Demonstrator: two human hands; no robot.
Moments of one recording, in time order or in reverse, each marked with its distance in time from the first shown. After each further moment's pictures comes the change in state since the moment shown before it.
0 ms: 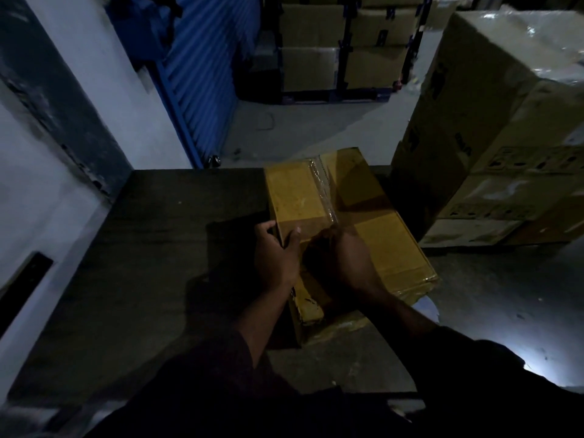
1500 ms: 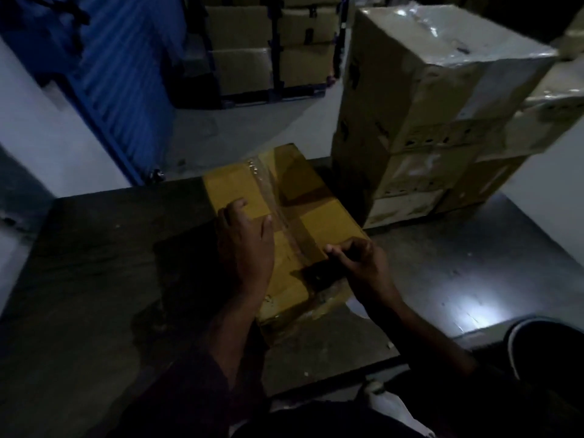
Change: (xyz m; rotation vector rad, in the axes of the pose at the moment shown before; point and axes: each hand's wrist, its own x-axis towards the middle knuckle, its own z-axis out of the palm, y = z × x) left_hand -0.025 0.056 0.009 0.264 0.058 0.427; right_hand -0.084 0.056 -0.035 0.919 0.357 0.483
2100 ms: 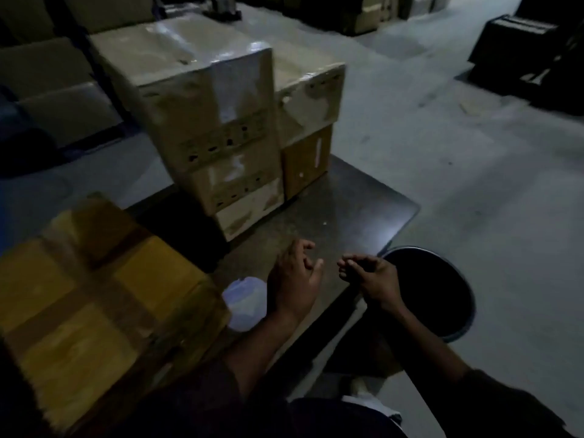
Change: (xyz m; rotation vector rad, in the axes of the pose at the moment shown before) left_hand -0.207 0.189 0.159 -0.279 -0.770 0.524; right_hand -0.063 0.093 -0.269 0.460 0.578 0.304
